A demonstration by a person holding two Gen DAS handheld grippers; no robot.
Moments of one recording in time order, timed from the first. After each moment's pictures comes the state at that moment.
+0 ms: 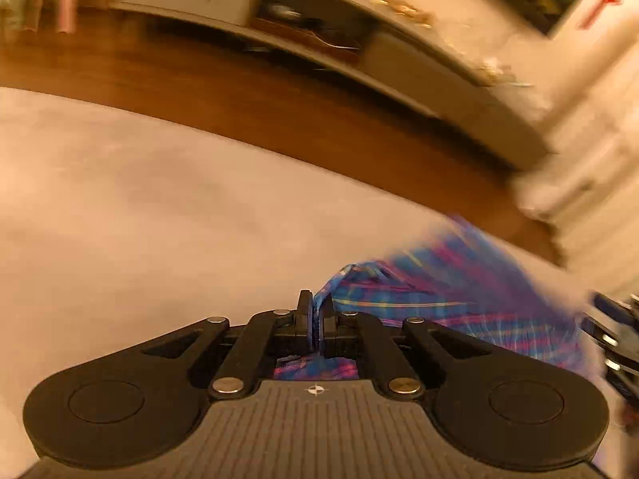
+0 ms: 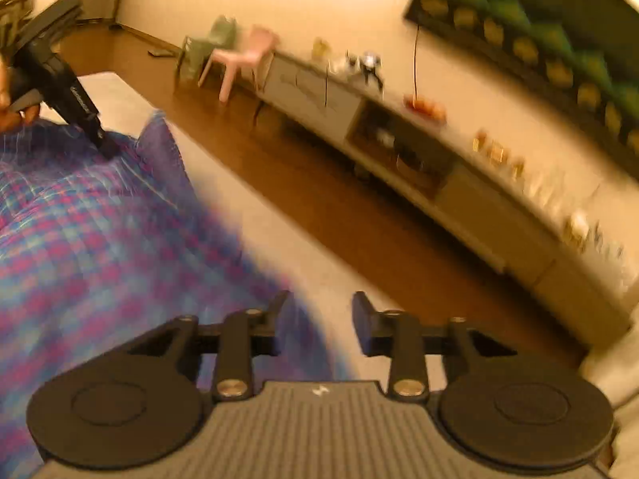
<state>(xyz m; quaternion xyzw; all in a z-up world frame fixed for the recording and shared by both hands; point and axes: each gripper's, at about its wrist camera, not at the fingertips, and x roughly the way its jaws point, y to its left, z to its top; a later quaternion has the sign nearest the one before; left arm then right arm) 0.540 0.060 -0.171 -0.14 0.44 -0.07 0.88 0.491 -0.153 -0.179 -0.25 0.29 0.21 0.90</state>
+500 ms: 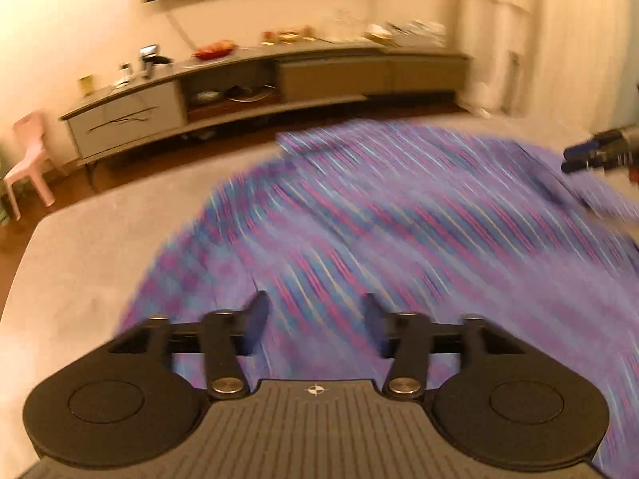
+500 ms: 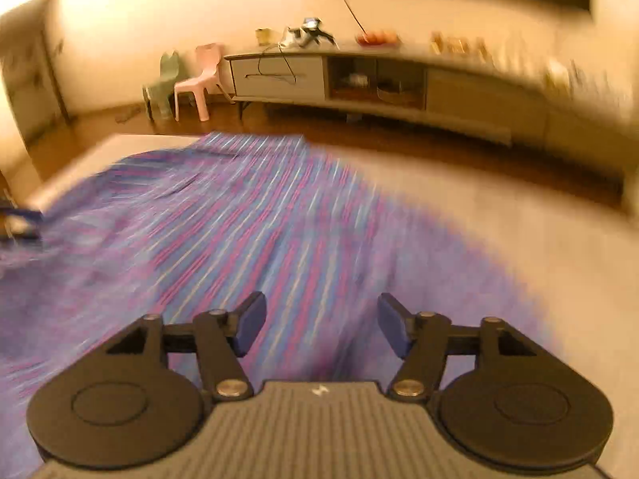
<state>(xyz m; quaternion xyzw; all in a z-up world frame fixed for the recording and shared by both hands) 0.287 0.066 -0.133 0.10 0.36 -0.17 0.91 0.344 -0.217 -0.168 0.02 0.39 0.17 0.90</state>
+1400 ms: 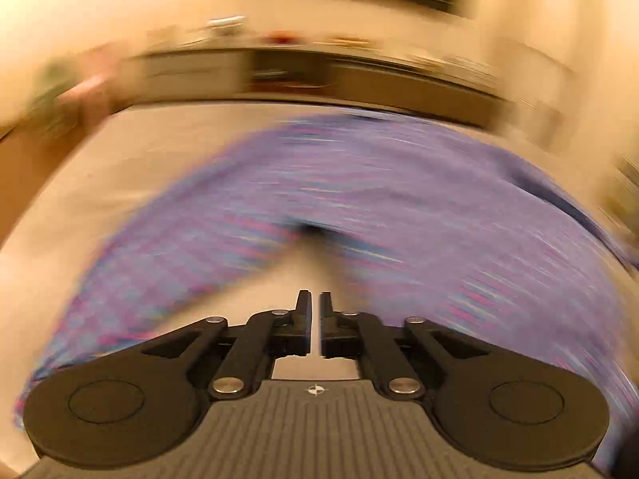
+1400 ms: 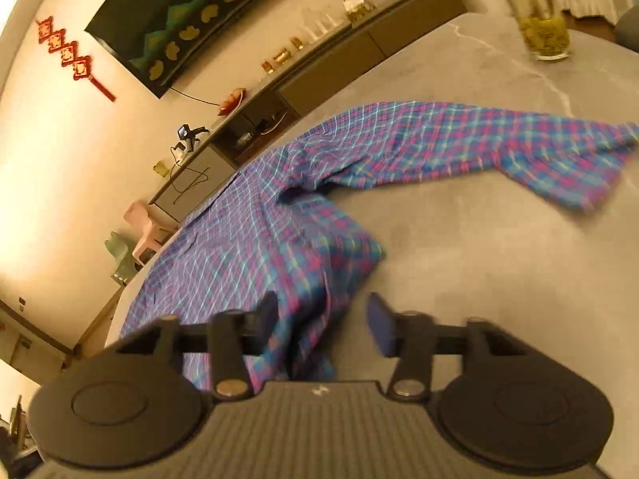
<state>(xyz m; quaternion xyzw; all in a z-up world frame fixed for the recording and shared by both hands) 0.095 0.051 -0.130 0.02 0.36 -0.17 0.92 0.132 -0.283 -0.215 0.35 0.33 0.02 0.88</state>
